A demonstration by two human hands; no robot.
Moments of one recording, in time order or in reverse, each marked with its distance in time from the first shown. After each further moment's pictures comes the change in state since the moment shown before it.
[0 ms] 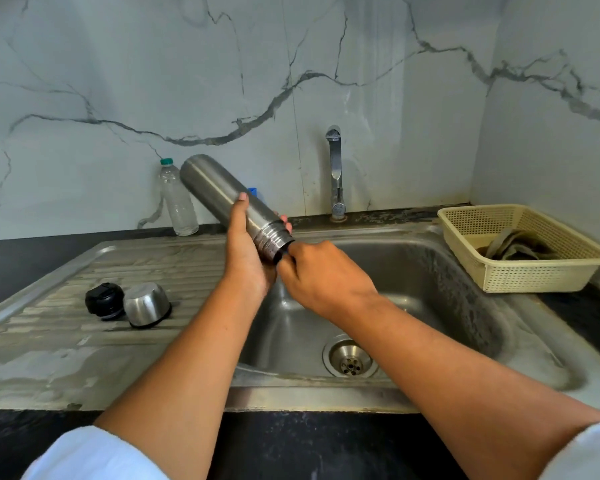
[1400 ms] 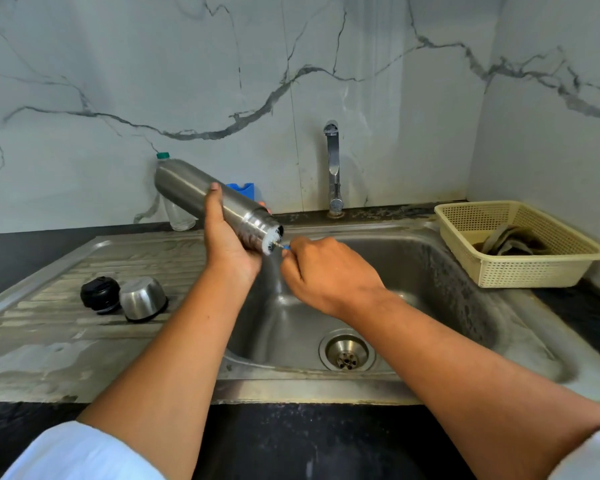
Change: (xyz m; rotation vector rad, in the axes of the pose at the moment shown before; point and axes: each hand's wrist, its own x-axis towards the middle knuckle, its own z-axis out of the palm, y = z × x) left_hand 0.004 0.014 -0.002 -0.067 0.067 0.053; right_hand -0.009 0.006 -0.005 -0.116 0.027 -0.077
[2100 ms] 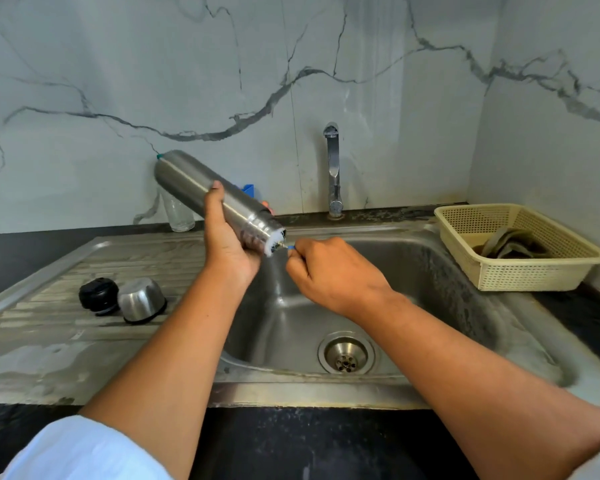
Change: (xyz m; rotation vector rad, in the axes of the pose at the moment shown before) left_hand -0.003 0.001 0.001 0.057 -0.040 0.006; right_hand 0.003 0.013 -0.002 0.070 -0.035 0.023
